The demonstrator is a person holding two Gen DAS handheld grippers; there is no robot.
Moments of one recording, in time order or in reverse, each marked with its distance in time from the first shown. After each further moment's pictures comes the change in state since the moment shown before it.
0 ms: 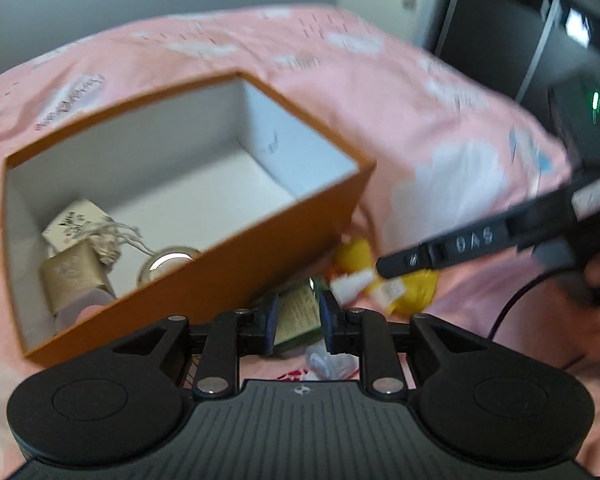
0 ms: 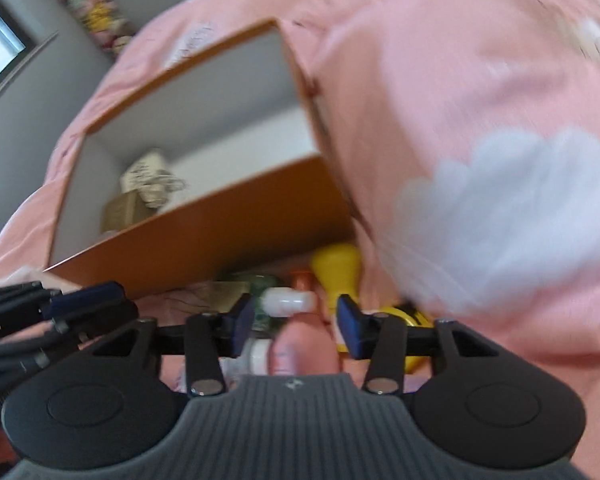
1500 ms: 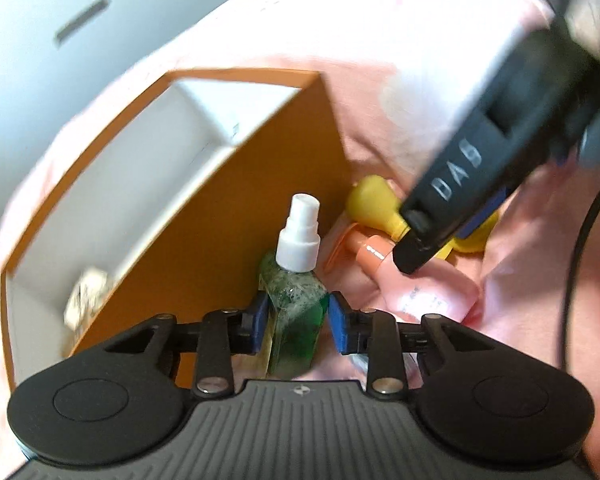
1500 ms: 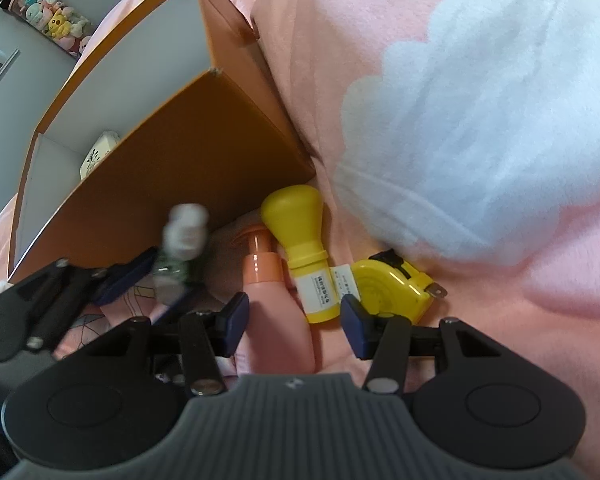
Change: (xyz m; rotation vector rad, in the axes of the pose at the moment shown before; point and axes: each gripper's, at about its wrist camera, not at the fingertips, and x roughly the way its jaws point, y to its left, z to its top) left arm 0.042 -0.055 -0.026 0.340 0.060 0.267; right arm 0.048 -0.038 -0.016 0.133 0.111 0.037
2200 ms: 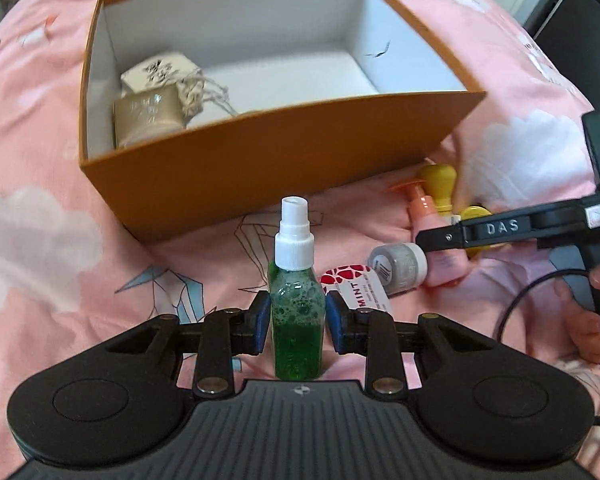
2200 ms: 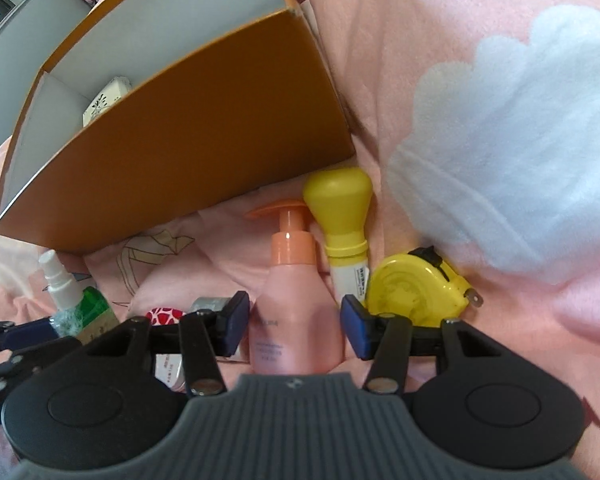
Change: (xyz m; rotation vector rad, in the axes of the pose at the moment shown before) left arm -0.025 0.097 -0.053 -0.629 0.223 -0.212; right arm 0.026 0.033 0.001 -0.145 0.083 -0.046
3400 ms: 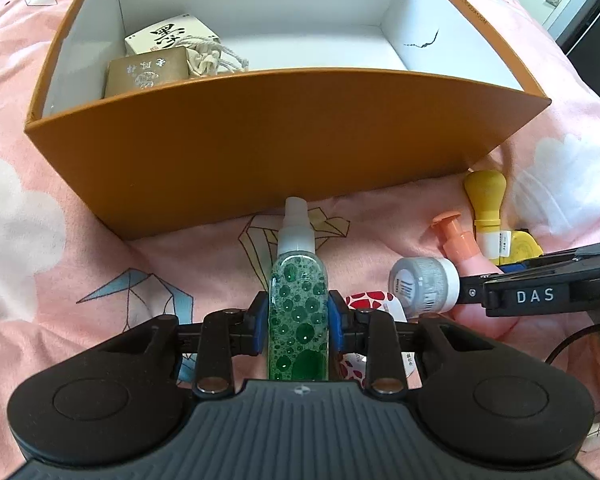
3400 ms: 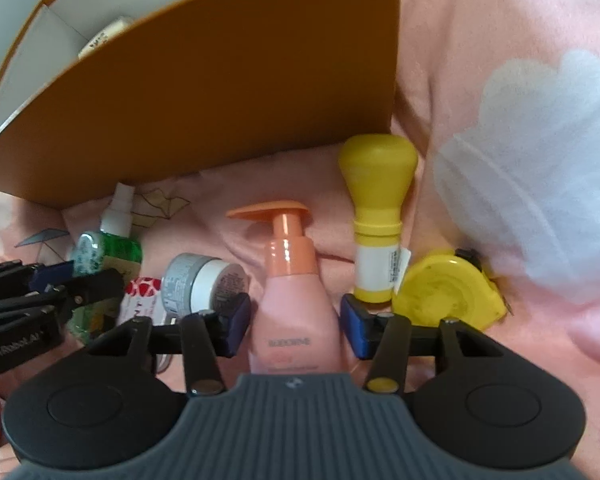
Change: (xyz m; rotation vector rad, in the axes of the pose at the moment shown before) left arm 0.045 0.004 0.002 -0.093 0.001 0.035; right arm 0.026 0.024 -0.003 -0.119 0.098 -0.077
